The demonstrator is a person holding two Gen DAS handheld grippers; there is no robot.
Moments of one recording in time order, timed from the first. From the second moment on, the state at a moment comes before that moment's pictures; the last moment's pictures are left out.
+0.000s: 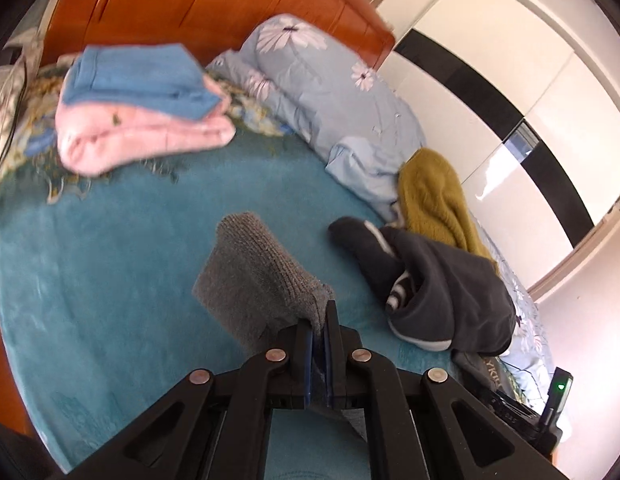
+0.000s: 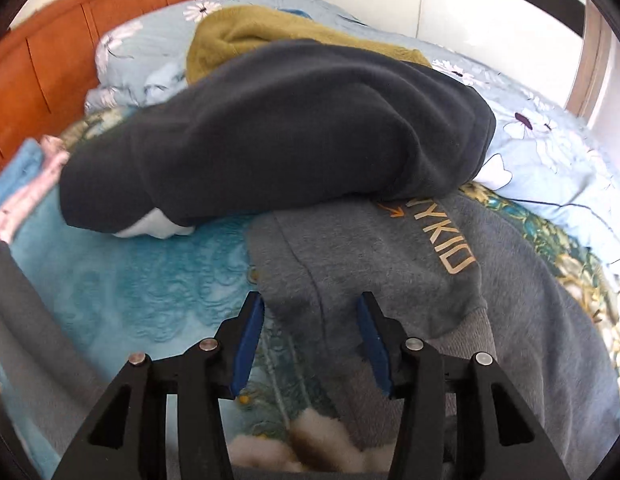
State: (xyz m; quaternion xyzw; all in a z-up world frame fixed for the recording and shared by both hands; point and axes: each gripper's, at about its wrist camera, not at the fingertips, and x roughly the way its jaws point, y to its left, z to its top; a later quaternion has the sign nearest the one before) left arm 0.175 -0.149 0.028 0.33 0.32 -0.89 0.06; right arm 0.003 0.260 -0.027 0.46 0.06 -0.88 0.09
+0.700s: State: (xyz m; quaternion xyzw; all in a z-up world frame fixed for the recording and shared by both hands) left arm 0.177 -0.155 0.002 0.35 0.34 -0.87 0.07; right arm 0.121 0.271 0.153 0.19 0.04 -0.96 0.18
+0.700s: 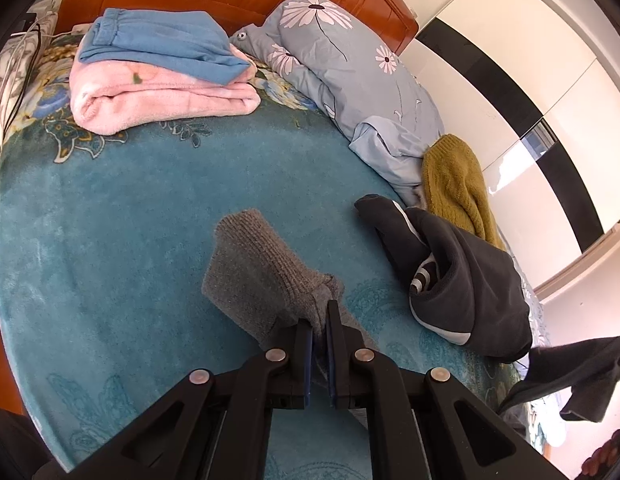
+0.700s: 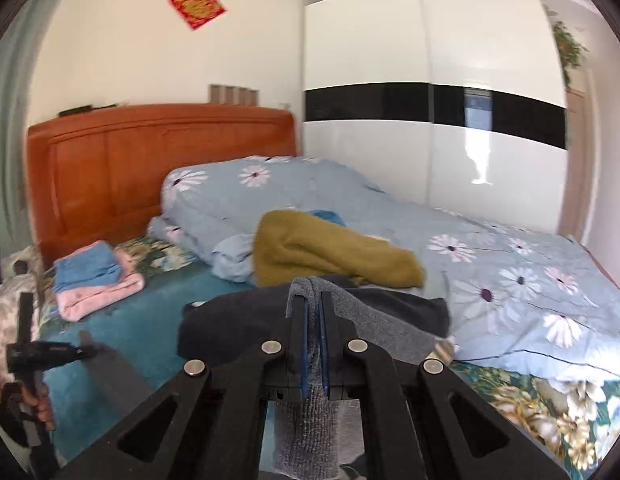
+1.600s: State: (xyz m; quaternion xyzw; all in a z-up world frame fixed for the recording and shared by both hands) left arm 0.187 -0.167 0.009 0.36 0.32 -0.87 0.09; right arm 0.038 0.237 0.041 0.41 -0.05 -0.86 0.29
